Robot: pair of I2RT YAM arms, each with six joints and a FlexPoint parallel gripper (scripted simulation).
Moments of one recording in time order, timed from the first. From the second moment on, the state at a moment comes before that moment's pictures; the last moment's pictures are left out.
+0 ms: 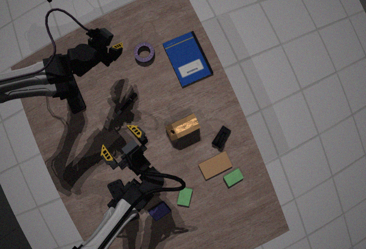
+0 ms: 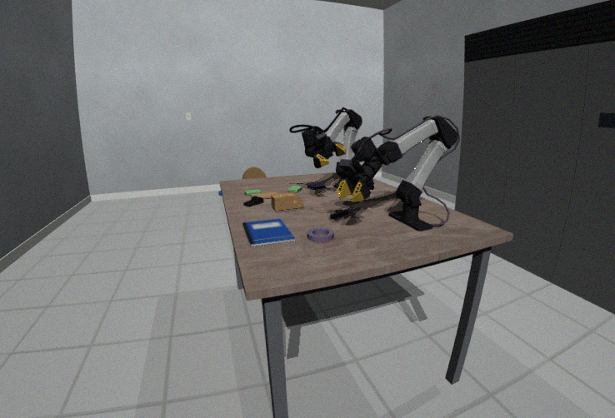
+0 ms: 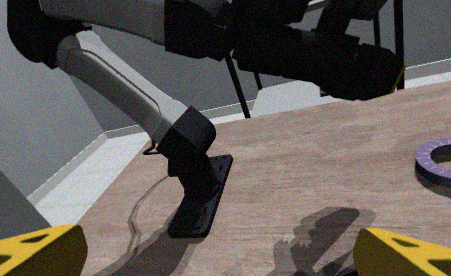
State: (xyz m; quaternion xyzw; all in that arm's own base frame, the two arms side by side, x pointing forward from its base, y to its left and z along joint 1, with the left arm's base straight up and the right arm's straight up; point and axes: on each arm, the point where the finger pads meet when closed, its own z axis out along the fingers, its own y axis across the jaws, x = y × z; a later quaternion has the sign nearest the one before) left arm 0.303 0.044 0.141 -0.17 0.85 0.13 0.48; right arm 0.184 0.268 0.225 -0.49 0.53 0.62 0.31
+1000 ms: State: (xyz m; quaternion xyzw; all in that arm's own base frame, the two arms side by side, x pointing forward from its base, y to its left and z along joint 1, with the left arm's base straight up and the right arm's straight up) left arm 0.311 -0.036 0.099 -0.14 0.94 0.01 0.30; right arm 0.302 0.222 0.268 -0.36 0.66 0.42 0.50
